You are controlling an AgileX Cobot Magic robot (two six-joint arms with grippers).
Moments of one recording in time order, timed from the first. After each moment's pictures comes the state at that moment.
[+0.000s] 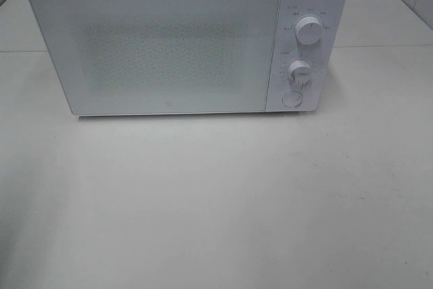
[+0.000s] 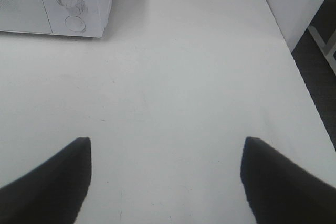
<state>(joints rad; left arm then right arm) 0.10 0.58 -0.53 -0.15 0.95 0.10 0.02 0.00 -0.51 -0.09 1.05 0.00</state>
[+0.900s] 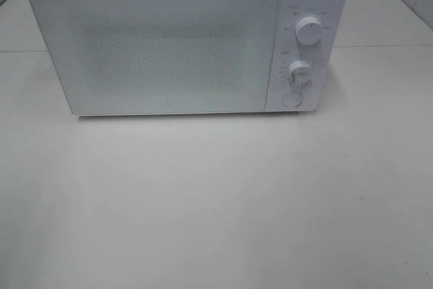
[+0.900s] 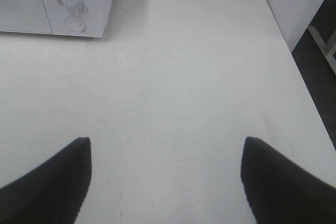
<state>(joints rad) 0.10 0.11 -0.50 -0.14 1.04 0.09 0.02 0.00 -0.51 -0.09 1.05 0.00</state>
